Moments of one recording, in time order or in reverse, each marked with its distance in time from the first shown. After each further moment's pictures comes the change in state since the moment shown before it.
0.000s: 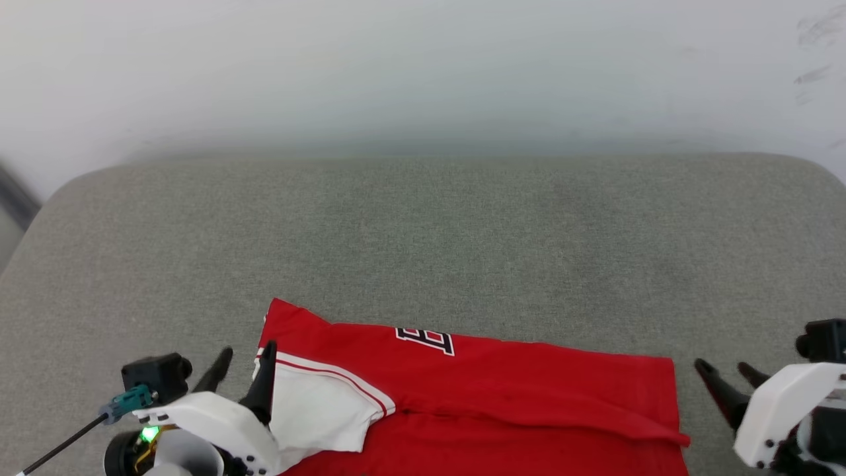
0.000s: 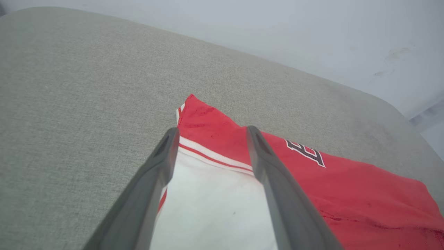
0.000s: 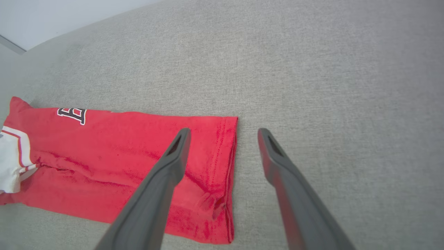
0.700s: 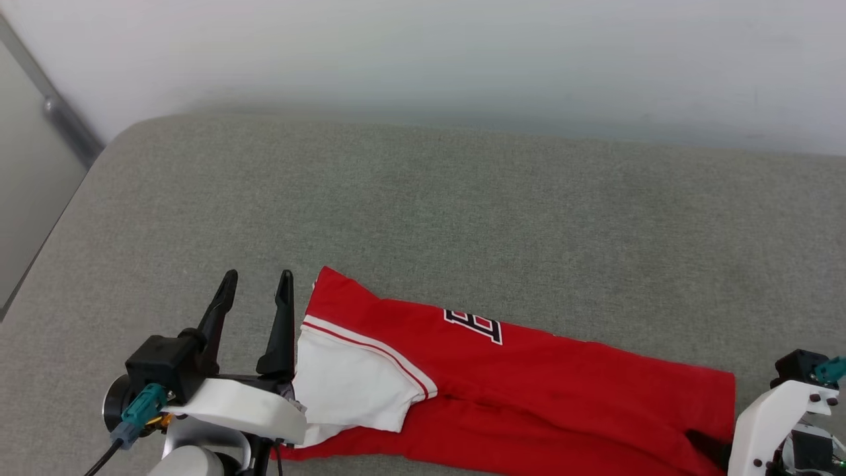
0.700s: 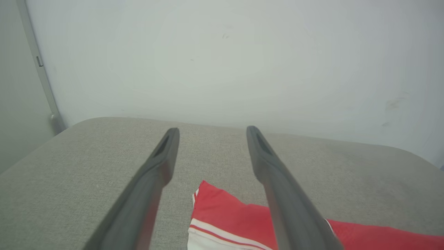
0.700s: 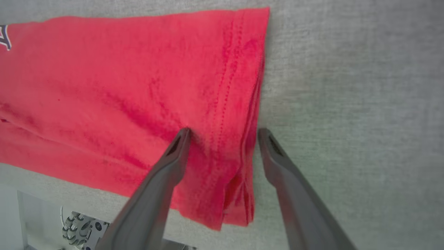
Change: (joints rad) left arm -0.023 -0.009 0.009 -0.270 0.282 0.145 -0.157; right arm -0.022 0.026 -0.086 0.133 -0.029 0.000 0.313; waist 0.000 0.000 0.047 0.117
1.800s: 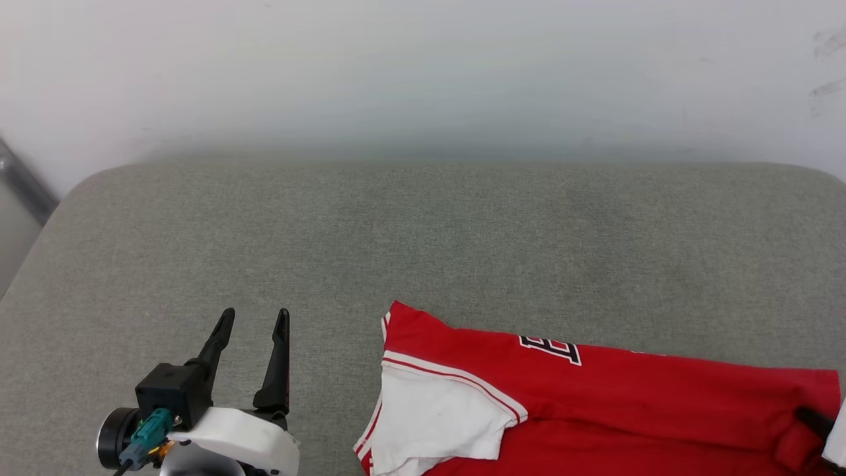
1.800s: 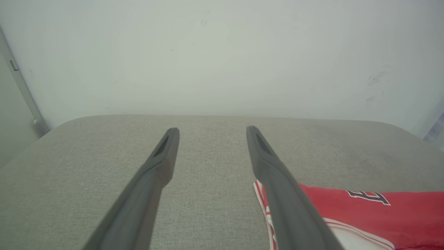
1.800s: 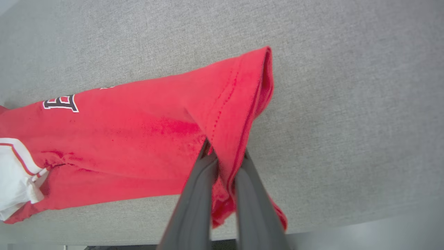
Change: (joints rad) left arm 0.063 0.039 -0.032 -0.001 0.024 0.036 0.031; right arm -0.027 -0.072 -0.184 -0.062 0.001 0.000 0.054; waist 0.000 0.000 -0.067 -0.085
